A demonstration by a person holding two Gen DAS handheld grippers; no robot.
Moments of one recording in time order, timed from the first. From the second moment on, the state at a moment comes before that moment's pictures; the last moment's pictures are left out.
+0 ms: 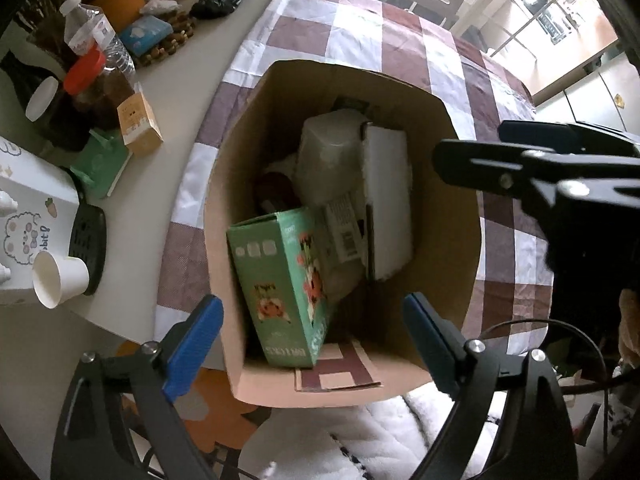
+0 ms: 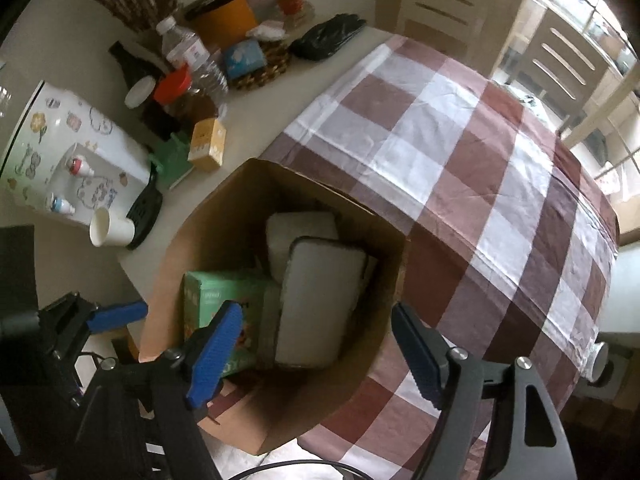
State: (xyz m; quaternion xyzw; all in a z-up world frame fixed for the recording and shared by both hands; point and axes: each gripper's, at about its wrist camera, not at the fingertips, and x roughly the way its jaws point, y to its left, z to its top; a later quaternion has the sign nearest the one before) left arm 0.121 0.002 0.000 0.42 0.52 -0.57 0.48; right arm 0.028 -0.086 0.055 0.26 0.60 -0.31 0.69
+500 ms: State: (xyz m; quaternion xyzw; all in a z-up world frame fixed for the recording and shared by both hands) left arm 0.106 0.009 0.016 0.44 0.50 -0.58 0.47; right arm -0.038 -0.064 0.056 0.27 0.60 -0.38 0.64
